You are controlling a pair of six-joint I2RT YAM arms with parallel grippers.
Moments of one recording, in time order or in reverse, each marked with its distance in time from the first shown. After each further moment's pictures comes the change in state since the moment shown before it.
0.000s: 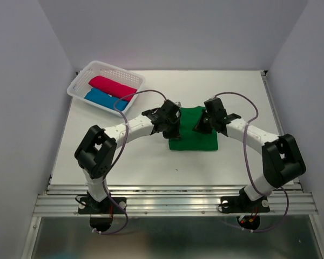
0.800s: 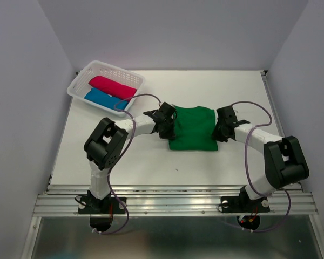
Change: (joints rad) left arm 0.074 0.127 -0.035 0.098 -0.055 0.001; right arm -0.150 -0.102 -0.145 -0.056 0.193 -0.082
